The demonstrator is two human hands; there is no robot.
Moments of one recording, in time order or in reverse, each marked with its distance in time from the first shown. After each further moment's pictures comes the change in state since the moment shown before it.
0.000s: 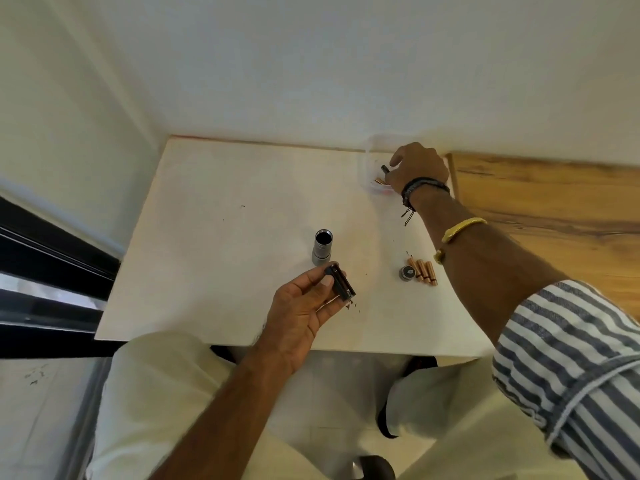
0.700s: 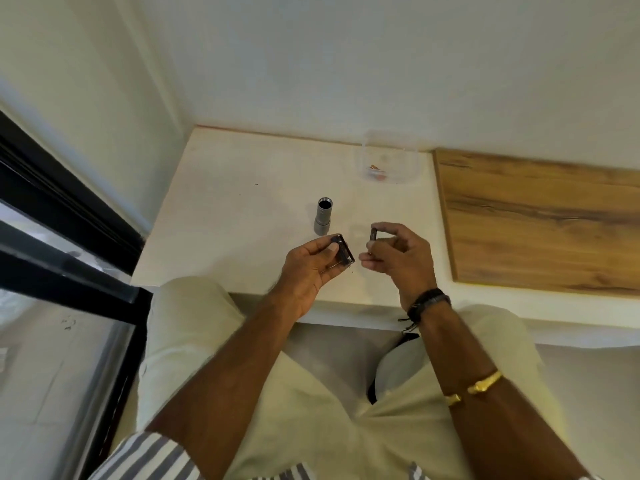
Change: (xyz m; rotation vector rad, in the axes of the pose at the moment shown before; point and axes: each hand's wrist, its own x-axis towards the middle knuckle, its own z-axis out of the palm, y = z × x) left_hand -0.020 -0.008 0.007 0.087 -0.009 0.042; right_hand -0.238 0.043 -0.007 1.181 -0.218 0.113
